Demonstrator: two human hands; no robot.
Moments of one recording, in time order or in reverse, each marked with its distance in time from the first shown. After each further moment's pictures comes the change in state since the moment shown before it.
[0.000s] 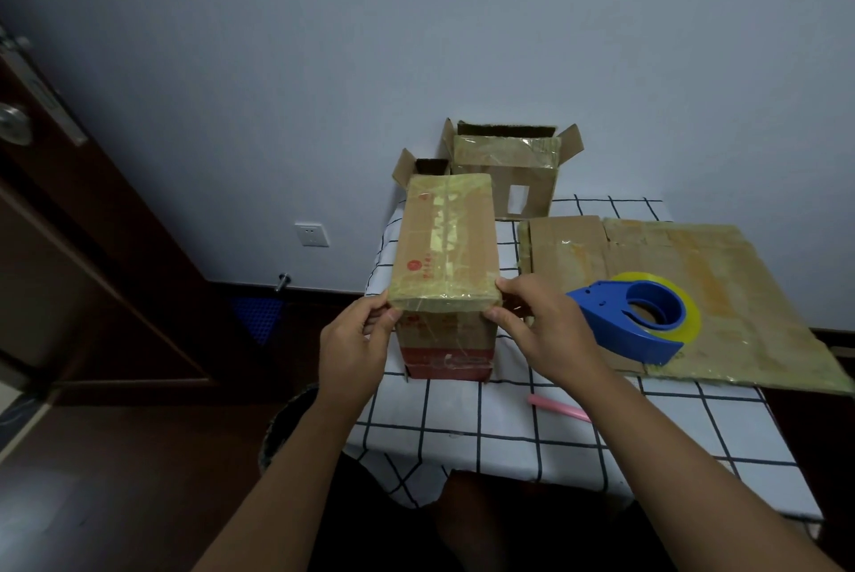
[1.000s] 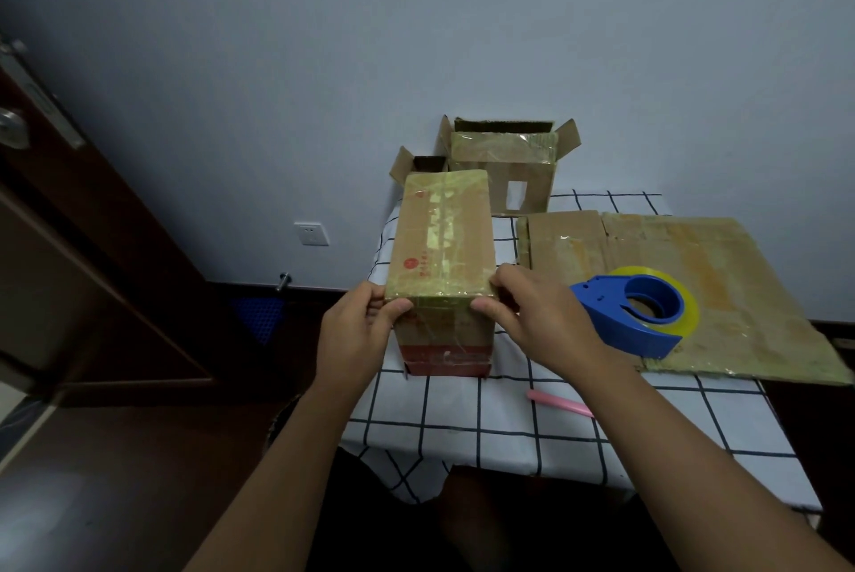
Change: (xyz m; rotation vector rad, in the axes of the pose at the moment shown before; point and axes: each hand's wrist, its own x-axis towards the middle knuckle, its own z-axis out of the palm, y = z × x) left_hand 0.013 0.008 -0.002 0.018 -0.117 -0.093; right_hand 0.015 -0.014 -0.012 -0.164 -0.205 -0.009
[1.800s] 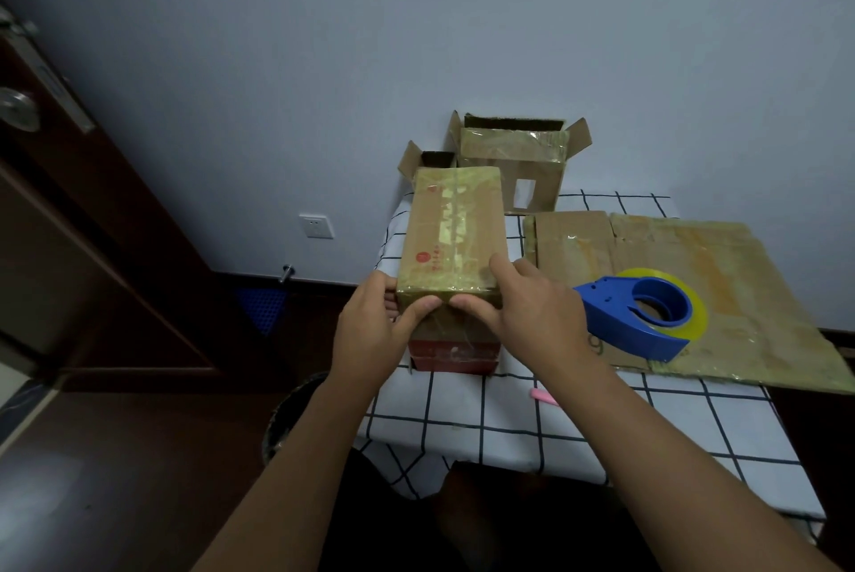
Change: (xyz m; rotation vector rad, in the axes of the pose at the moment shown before) left_hand -0.003 0.004 0.006 0.049 -0.019 -0.044; right_hand 0.006 -0.030 0.007 -0.418 -0.026 0.176
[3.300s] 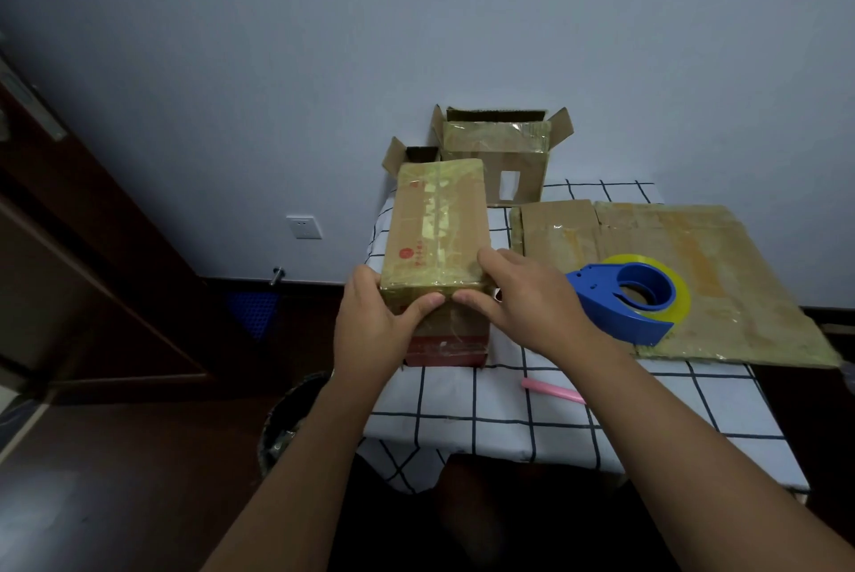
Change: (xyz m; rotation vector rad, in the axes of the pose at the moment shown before) left_hand -0.002 0.018 0.011 0.056 -0.005 -0.134; right_hand 0.002 0.023 -0.003 0.223 -0.052 -0.179
